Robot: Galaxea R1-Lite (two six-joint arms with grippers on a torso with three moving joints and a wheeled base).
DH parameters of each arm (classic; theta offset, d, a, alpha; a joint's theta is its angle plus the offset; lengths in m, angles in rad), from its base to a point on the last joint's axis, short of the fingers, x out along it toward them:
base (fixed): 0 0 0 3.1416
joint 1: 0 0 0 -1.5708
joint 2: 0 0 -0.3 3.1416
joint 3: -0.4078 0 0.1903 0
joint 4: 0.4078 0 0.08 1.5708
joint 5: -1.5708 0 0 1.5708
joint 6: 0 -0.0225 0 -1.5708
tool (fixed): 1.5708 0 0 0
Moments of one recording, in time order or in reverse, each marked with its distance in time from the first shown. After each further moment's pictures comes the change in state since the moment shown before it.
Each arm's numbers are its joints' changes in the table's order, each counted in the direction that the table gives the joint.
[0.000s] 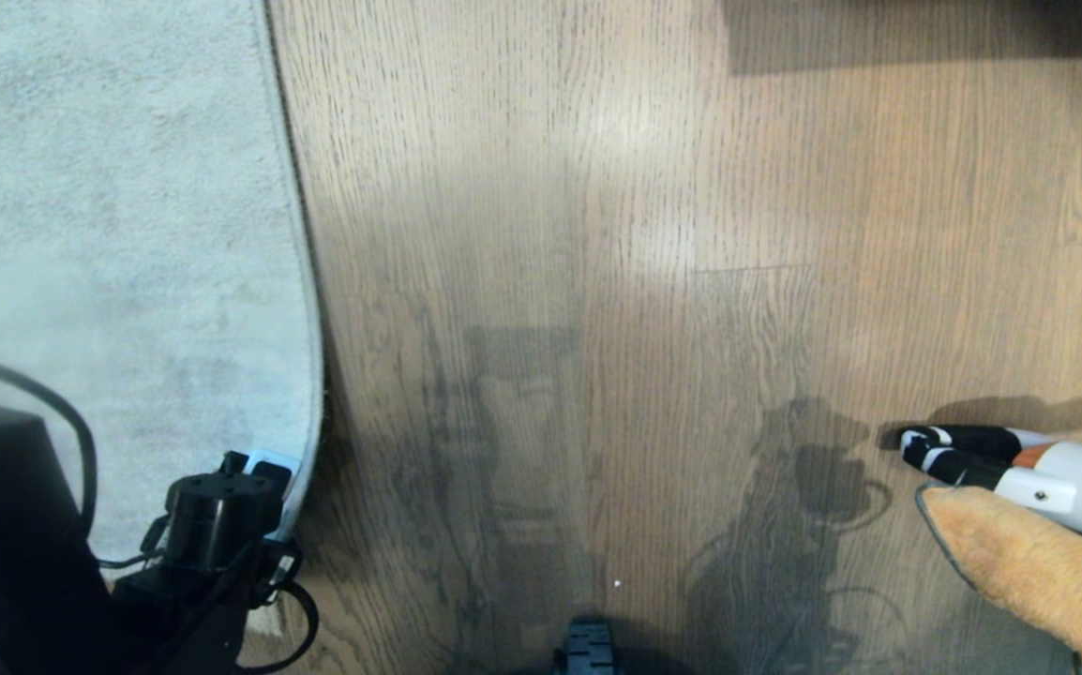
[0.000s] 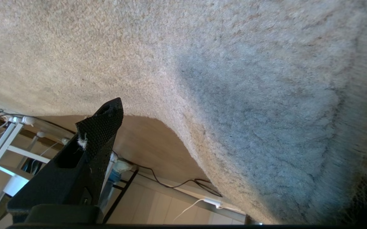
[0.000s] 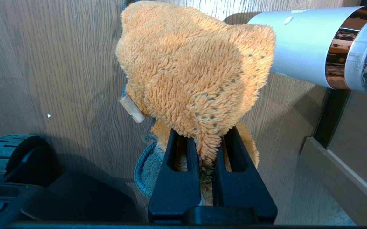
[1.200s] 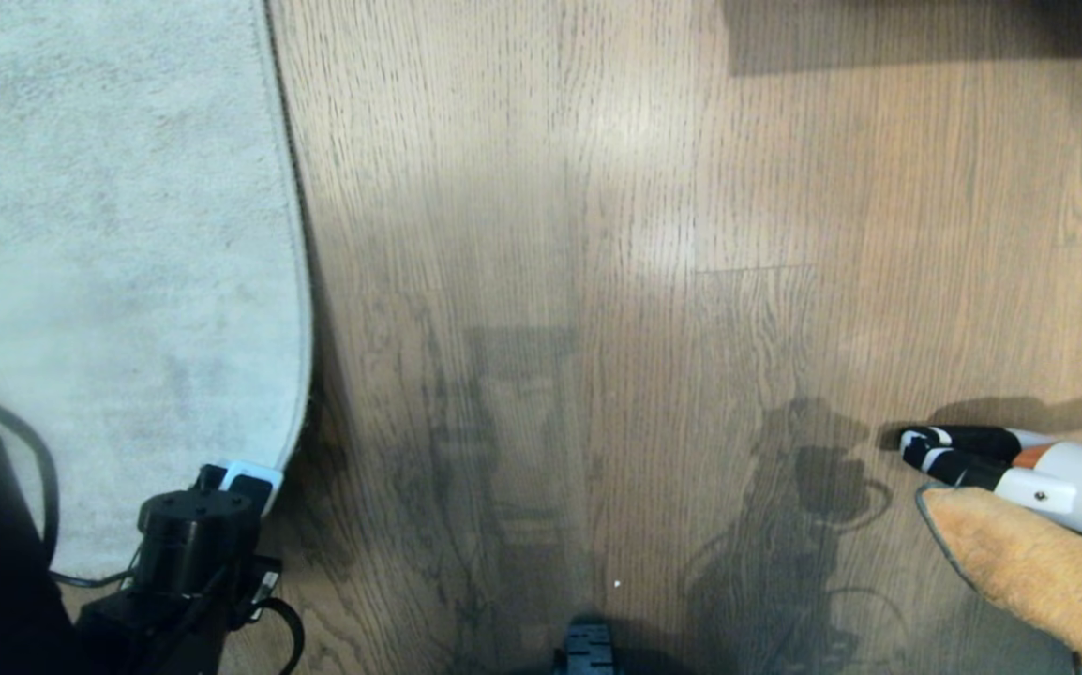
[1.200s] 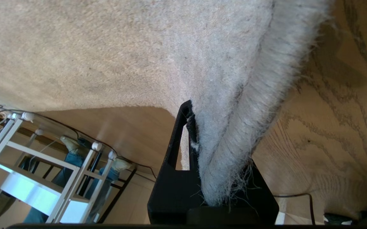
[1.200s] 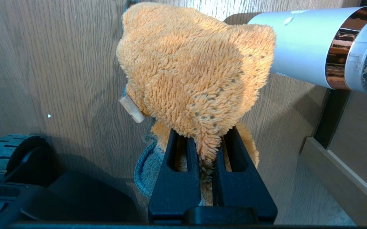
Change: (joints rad) left arm 0.007 0.062 0.086 -0.021 0.001 0.023; right arm 0.000 0.000 0.000 0.000 0.000 -0.001
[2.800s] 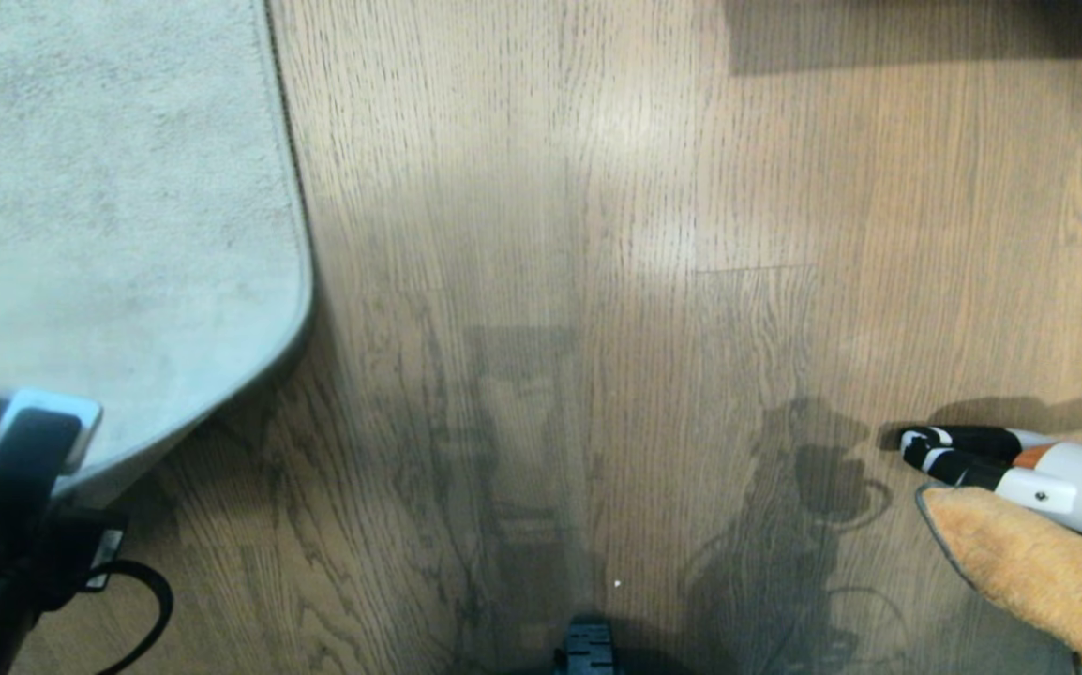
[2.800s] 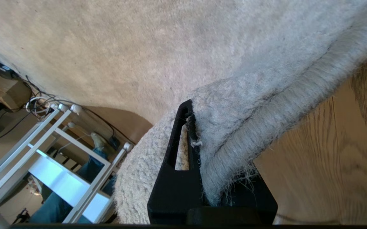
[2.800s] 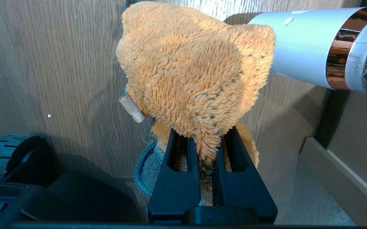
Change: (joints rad) left arm -0.111 0.669 -0.160 0.556 -0.017 -0.120; right arm 0.000 0.000 0.000 0.000 0.000 0.000
